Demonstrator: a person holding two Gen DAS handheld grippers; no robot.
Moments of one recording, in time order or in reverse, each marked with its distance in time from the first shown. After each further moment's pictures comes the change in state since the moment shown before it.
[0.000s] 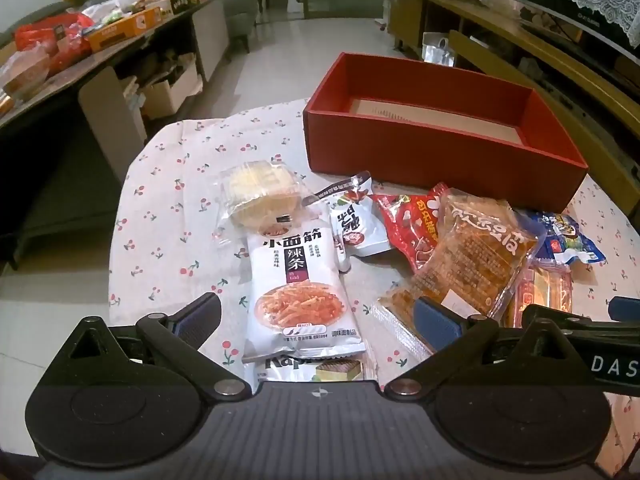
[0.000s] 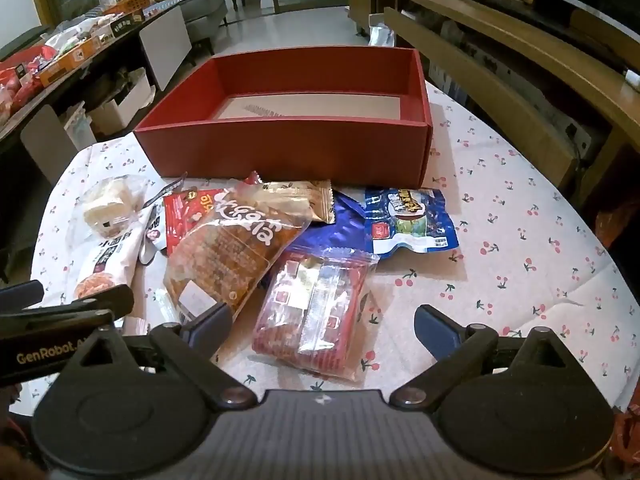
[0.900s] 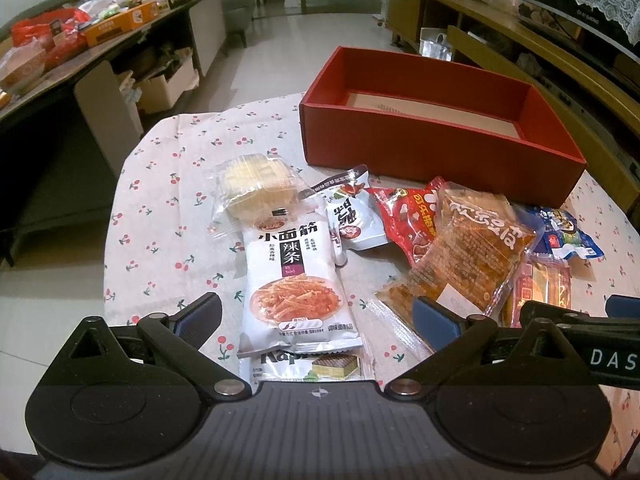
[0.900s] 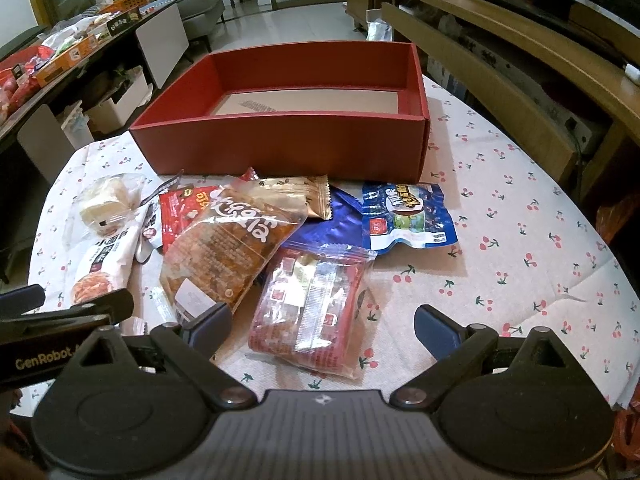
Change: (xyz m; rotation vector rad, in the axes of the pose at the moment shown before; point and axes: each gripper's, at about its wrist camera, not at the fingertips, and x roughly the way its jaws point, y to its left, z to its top) left arm 0.001 -0.001 -0.001 0.000 0.015 -0.008; right arm 0.003 -0.001 -0.001 0.009 0.011 -0.002
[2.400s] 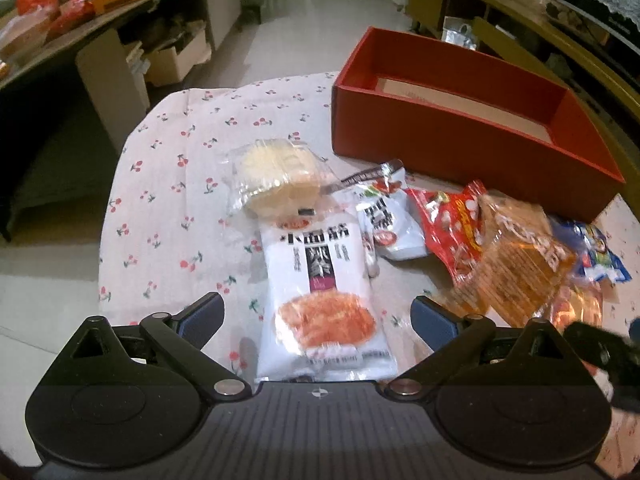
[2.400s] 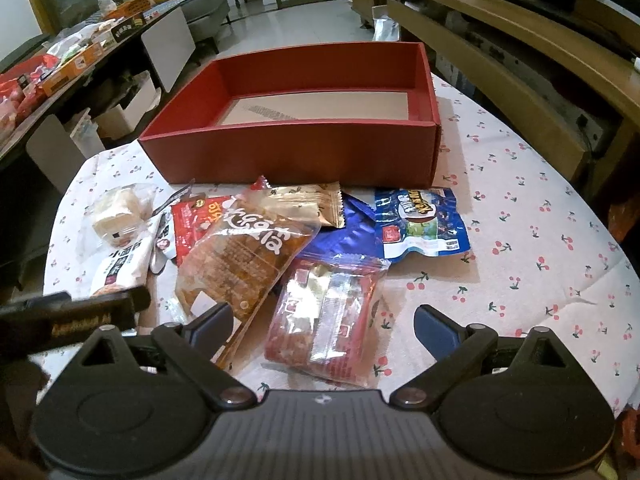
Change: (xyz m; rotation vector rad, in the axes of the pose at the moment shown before) left arm 0.032 0.023 0.017 -0.070 0.069 -0.002; right arm -0.002 0.000 0.010 0.023 0.011 0.046
